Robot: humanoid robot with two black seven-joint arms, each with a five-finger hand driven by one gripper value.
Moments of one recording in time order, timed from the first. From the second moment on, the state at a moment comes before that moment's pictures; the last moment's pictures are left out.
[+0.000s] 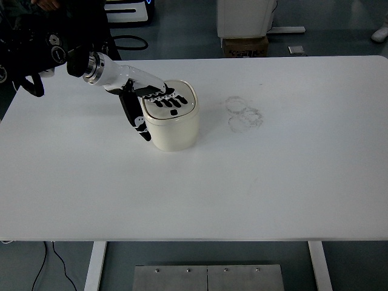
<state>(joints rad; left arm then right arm) -1.67 0.45 0.42 -1.01 0.61 -0.61 -0.16 -0.01 0.00 0.31 0.12 -0.28 -0.02 0.05</state>
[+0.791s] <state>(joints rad) -1.65 0.44 0.42 -1.01 0.61 -0.61 -0.15 -0.01 0.00 0.31 0.12 -0.28 -0.02 0.05</state>
